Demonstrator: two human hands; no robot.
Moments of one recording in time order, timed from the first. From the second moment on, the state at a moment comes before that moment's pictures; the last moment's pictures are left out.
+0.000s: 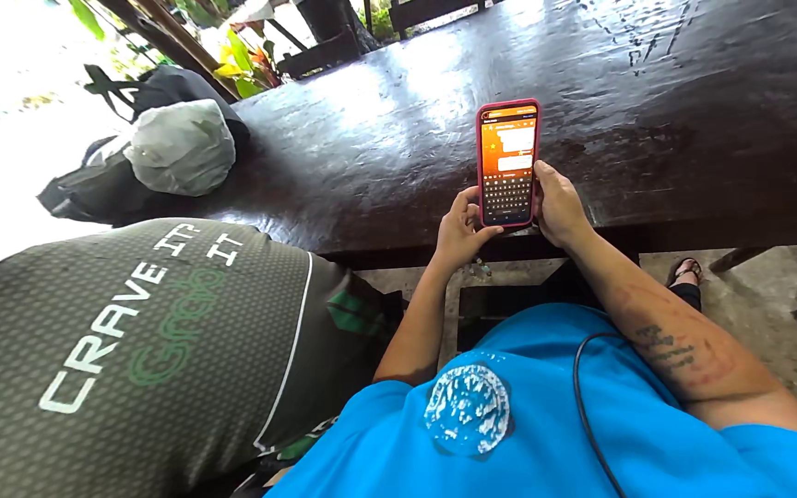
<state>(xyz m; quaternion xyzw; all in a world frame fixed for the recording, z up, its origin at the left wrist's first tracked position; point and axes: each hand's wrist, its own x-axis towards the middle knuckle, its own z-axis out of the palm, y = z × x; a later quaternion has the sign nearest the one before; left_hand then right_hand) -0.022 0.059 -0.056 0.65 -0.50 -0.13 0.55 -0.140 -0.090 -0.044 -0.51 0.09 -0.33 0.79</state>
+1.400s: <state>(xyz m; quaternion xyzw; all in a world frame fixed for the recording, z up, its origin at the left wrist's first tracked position) -0.021 0.062 -0.053 0.65 -0.48 -0.14 0.57 -0.143 -0.098 -0.045 -0.61 0.01 -0.22 0.76</state>
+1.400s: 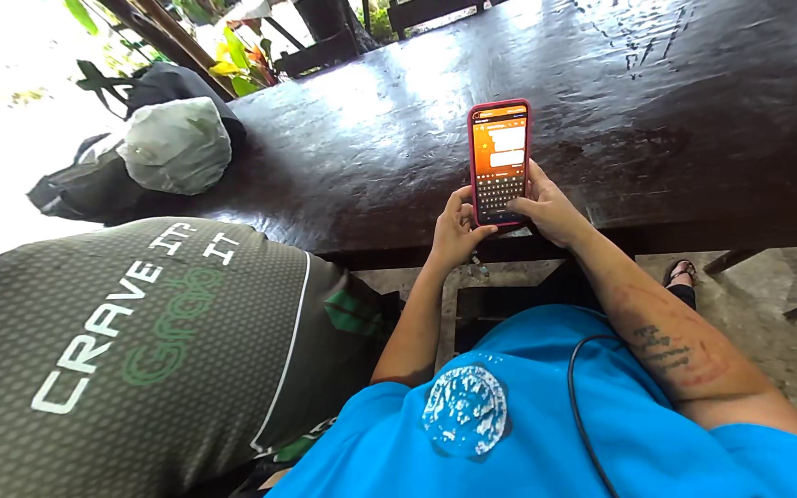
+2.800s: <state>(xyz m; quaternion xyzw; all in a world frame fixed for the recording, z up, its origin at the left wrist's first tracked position) -0.023 0.059 -0.052 0.66 -0.48 -0.13 0.56 -0.143 -0.102 -0.047 -0.62 0.00 -0.22 0.75</state>
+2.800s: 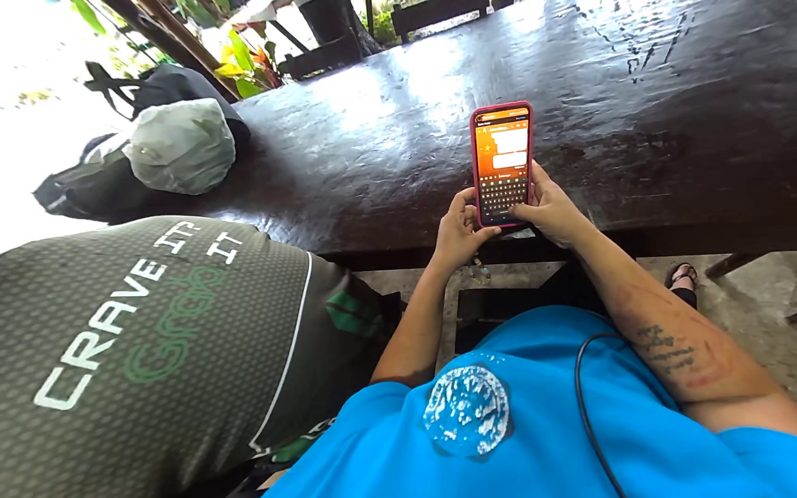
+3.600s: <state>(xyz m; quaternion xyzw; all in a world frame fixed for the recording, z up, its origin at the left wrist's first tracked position) -0.025 0.060 -0.051 0.65 -0.48 -0.14 0.57 -0.143 -0.101 -0.048 -0.61 0.00 -0.22 0.76</state>
